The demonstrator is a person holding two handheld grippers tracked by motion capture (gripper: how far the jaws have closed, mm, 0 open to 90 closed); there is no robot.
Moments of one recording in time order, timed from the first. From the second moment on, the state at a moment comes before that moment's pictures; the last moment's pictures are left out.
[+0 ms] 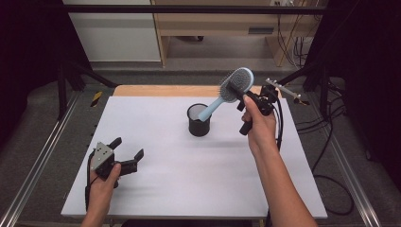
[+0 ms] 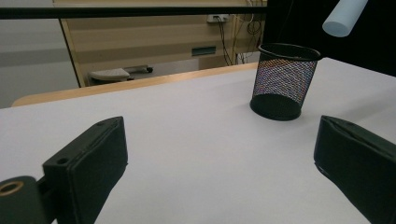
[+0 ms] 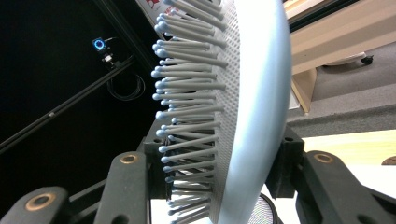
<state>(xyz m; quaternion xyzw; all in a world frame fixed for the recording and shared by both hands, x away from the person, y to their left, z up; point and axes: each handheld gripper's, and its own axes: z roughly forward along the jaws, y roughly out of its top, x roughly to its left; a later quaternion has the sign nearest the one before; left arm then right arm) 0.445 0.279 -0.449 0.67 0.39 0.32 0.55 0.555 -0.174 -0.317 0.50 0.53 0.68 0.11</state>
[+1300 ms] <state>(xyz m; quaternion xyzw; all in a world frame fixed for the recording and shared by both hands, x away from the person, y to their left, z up) 0.444 0.280 -0.447 0.66 0.40 0.31 0.56 0.579 -0.153 -0.323 0.51 0.52 0.67 0.14</state>
